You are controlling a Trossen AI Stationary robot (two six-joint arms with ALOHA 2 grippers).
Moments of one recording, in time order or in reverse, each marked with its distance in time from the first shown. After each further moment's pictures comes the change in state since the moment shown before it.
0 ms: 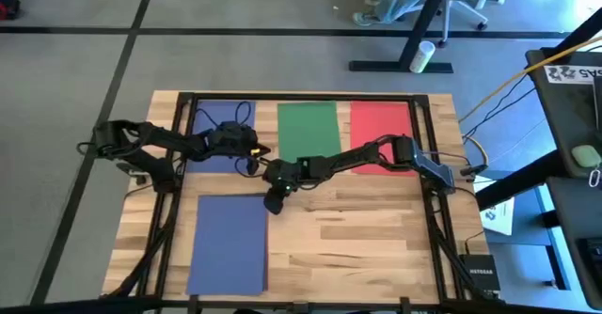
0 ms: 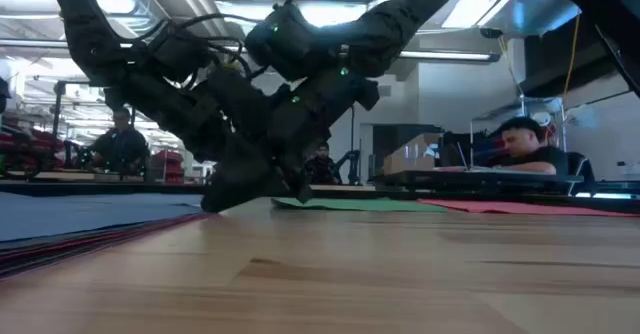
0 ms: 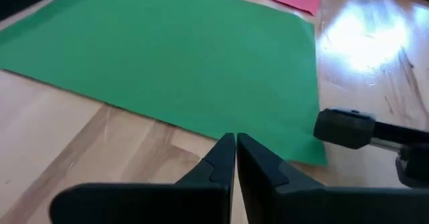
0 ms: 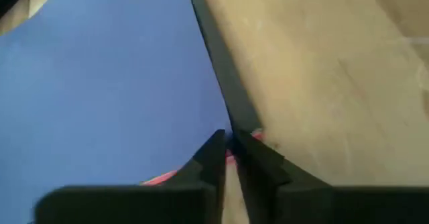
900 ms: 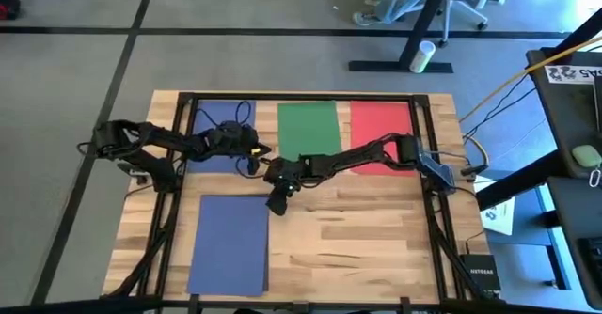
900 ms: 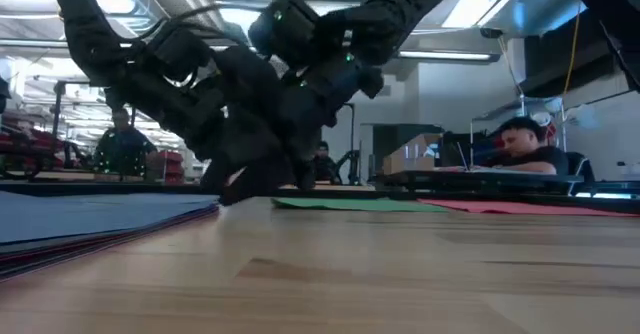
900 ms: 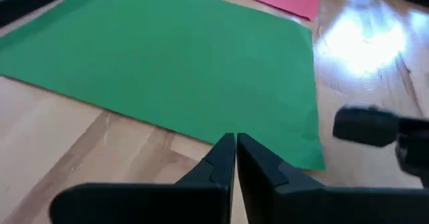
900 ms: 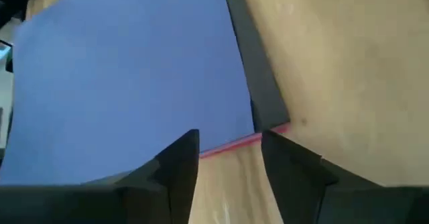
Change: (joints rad) left arm 0.000 0.000 0.000 0.016 0.000 -0.003; right arm 0.000 -0.035 -0.002 -0.046 -0.094 -0.019
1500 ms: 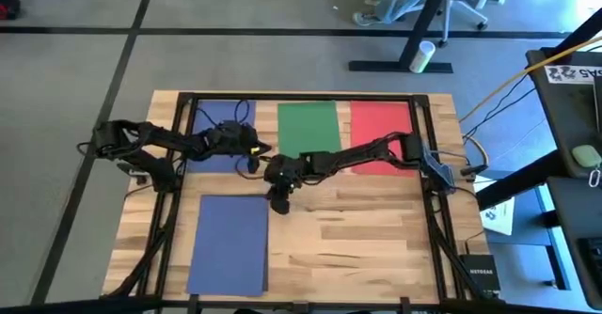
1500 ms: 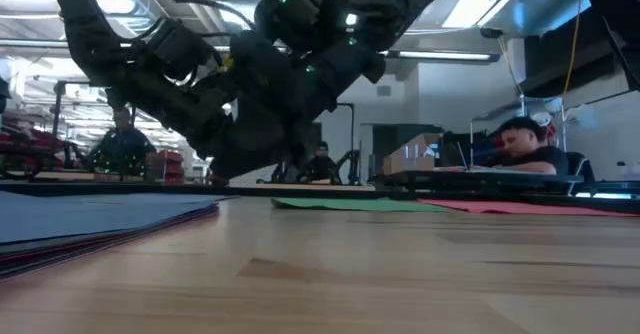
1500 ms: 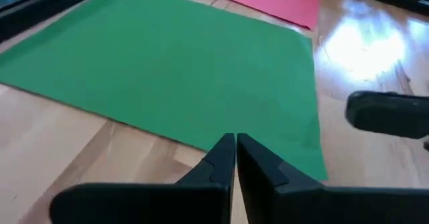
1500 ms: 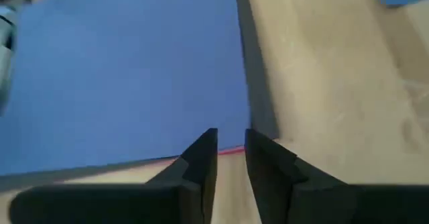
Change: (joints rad) left arm 0.001 0.000 0.000 0.019 -0.001 0.000; right arm 0.001 -0.056 0.000 -0.043 0.018 -0.138
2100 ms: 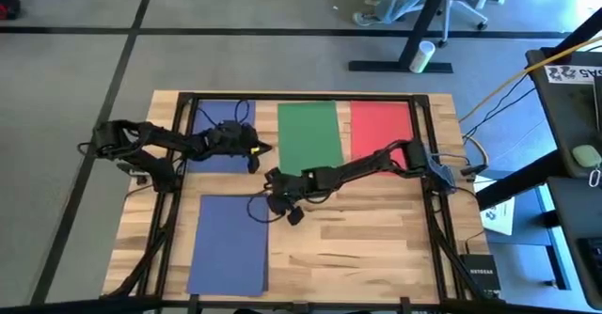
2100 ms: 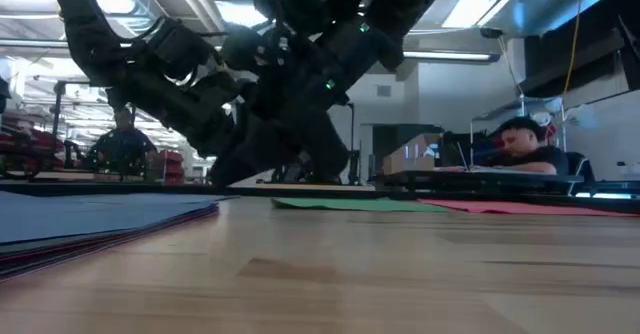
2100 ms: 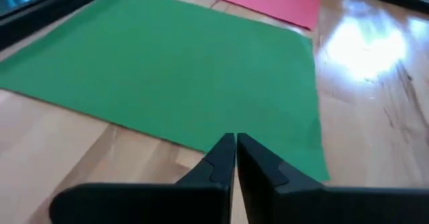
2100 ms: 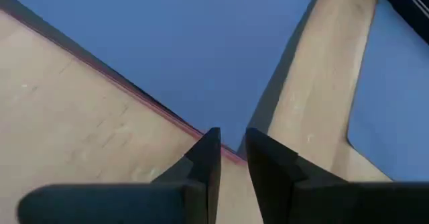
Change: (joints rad) left arm 0.006 -0.001 0.000 0.010 0.000 0.019; right arm 0.104 -0.009 -0.047 0.063 0.312 -0.964
